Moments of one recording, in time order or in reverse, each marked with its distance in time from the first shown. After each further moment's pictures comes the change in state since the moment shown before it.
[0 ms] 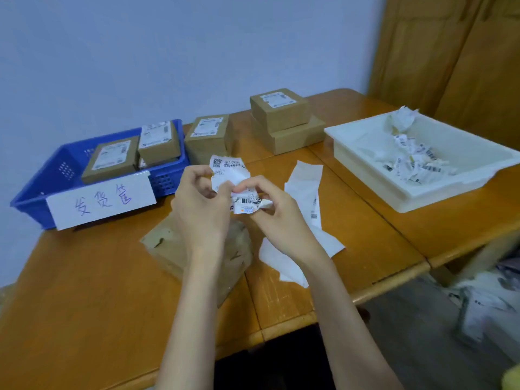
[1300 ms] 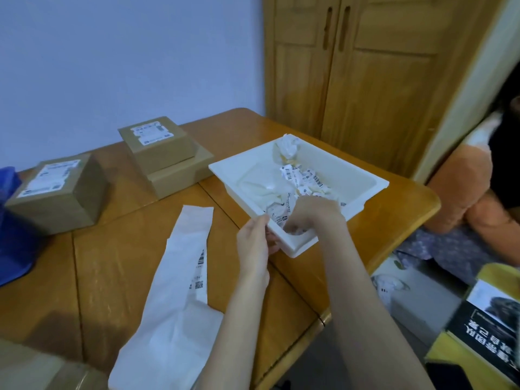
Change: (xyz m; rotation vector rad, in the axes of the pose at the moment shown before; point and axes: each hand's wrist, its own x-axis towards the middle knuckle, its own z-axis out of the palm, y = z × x) left_hand -0.076 0.050 0.270 -0.527 -0.652 -0.660; right_hand 0.058 0.069 -0.284 -1.153 -0.059 0.962
